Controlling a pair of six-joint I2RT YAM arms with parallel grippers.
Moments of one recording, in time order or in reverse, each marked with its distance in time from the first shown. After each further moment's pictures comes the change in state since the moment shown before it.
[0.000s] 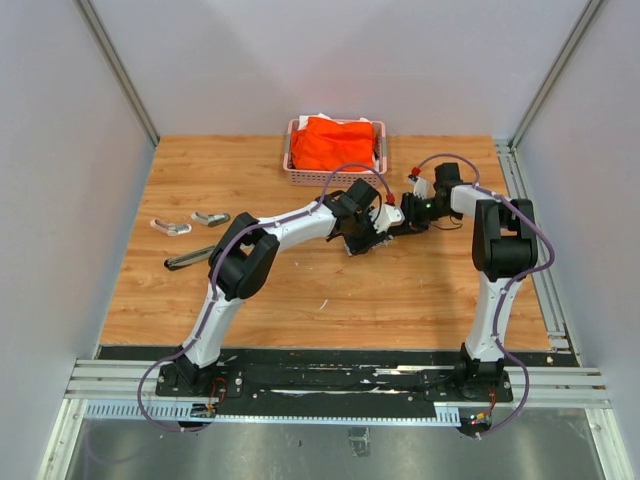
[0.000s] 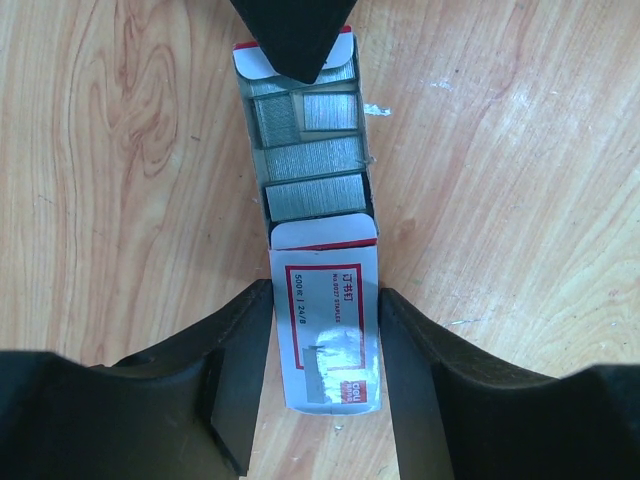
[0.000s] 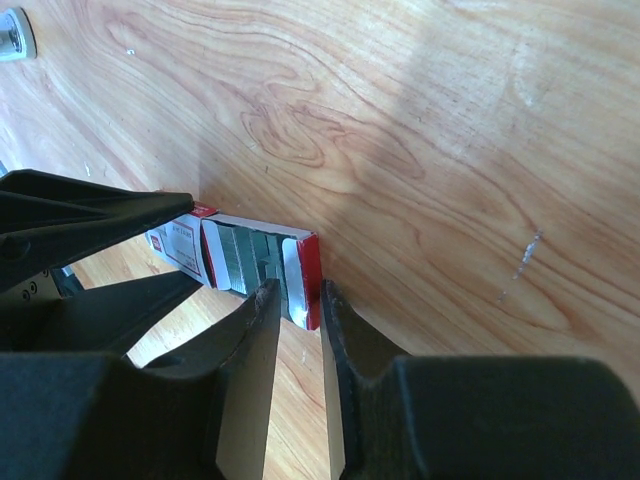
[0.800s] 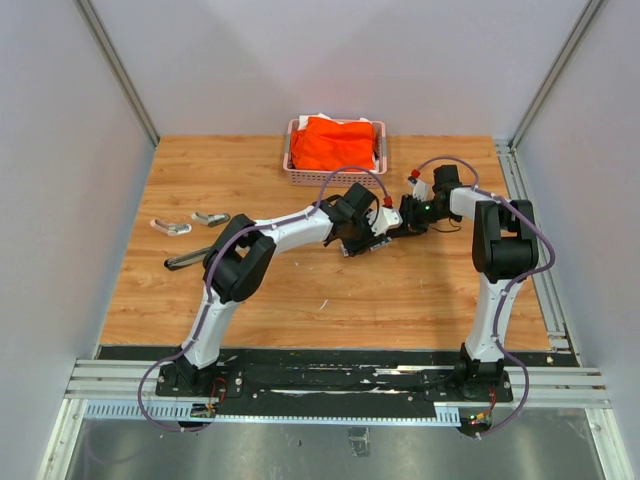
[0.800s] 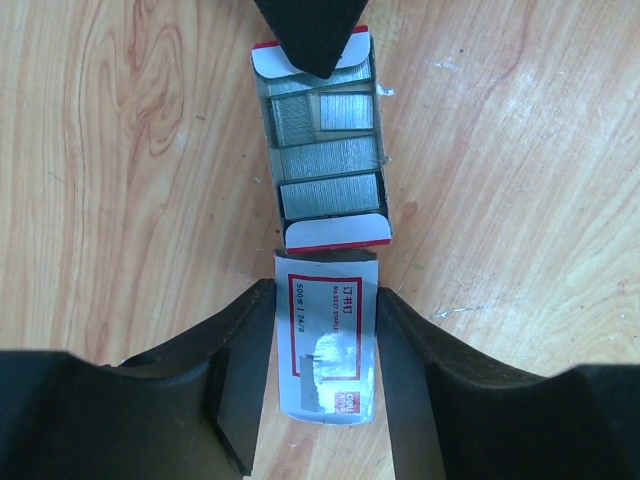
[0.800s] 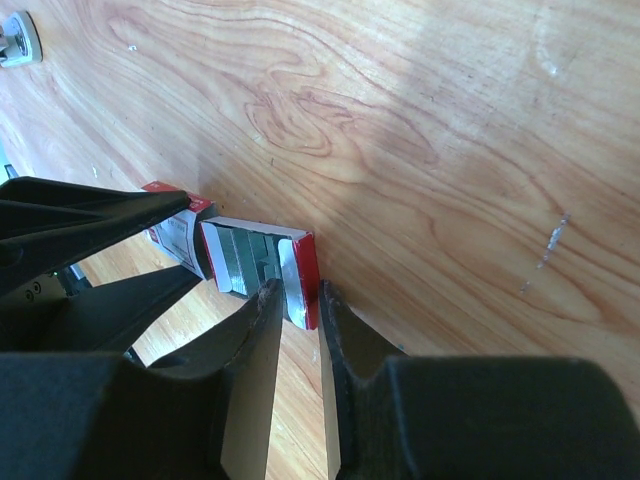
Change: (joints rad) left arm -0.007 -0.050 -0.093 0.063 -0.041 -0.004; right arm 0.008 -0.018 -0.039 0.029 0.001 0.048
